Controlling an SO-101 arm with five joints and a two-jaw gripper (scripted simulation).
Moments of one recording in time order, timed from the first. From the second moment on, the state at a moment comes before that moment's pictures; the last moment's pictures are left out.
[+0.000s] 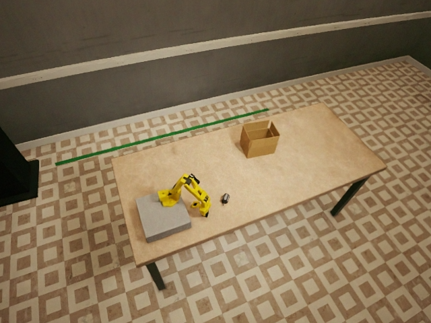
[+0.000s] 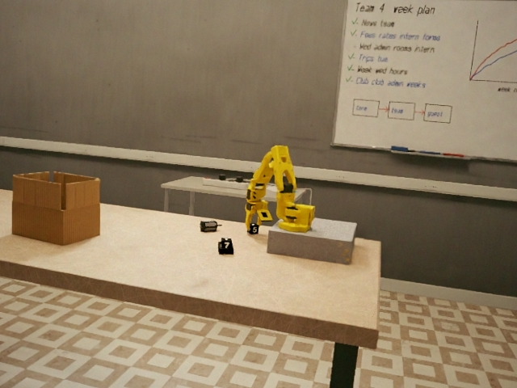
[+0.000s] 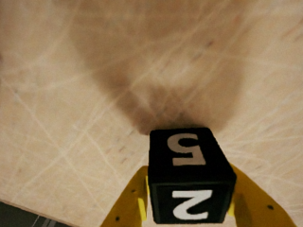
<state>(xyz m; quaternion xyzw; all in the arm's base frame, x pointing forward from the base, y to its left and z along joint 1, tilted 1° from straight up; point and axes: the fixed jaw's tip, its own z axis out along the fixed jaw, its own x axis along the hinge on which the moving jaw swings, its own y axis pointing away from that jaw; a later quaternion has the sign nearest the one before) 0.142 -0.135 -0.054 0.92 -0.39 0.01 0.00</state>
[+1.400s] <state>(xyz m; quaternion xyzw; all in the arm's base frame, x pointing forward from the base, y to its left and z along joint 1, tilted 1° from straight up) 0.142 -0.135 -0.054 0.92 -0.39 0.01 0.00</state>
